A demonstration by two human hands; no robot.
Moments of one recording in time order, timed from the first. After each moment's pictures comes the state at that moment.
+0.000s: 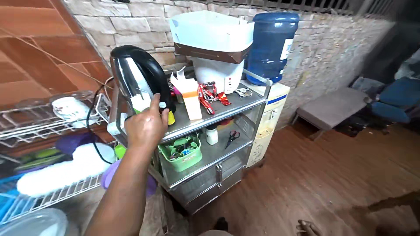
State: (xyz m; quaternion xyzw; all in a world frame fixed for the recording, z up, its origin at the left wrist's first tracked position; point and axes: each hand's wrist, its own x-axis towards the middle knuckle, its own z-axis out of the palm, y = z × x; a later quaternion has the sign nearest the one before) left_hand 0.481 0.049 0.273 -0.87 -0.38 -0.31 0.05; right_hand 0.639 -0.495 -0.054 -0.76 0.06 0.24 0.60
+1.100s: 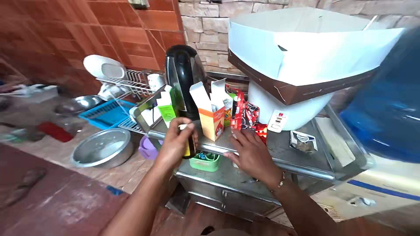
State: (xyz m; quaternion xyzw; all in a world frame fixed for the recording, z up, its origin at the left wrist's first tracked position) left_hand 0.589 -0.013 0.238 -0.58 -0.45 -0.54 -0.41; right_hand 0.840 -0.024 0.193 -0.48 -0.84 -0.12 0.23
